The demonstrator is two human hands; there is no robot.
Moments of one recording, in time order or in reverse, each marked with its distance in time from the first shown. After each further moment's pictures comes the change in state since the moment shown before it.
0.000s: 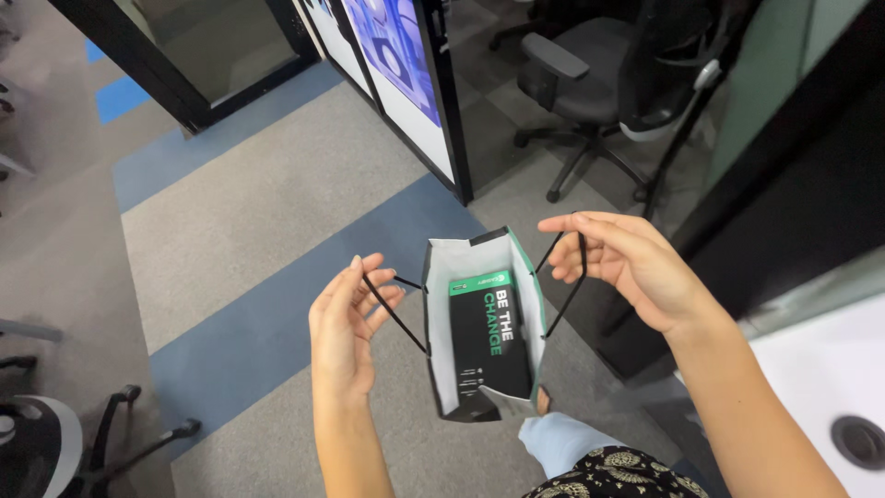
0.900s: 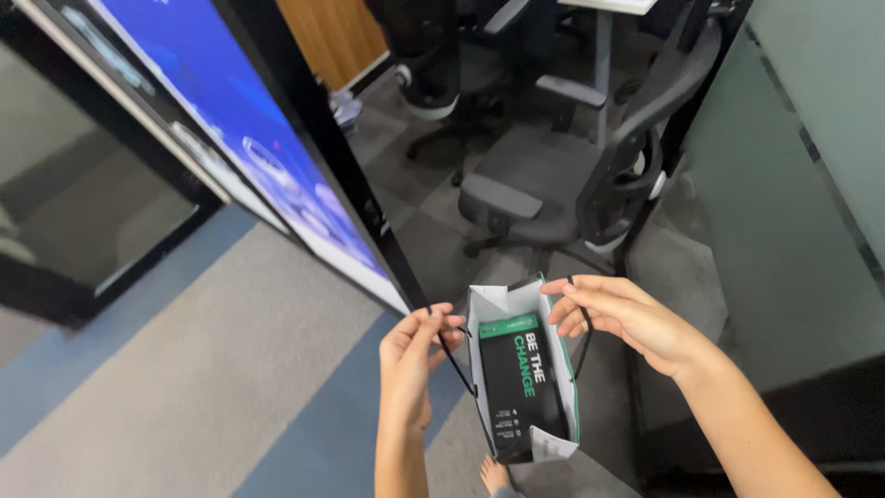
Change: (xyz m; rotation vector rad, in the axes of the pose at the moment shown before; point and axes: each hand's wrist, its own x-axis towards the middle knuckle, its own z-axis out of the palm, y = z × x) left_hand 0.448 -0.047 0.202 0.112 -0.387 -0.250; right_hand 0.368 -0.023 -0.142 -0.105 0.269 0.185
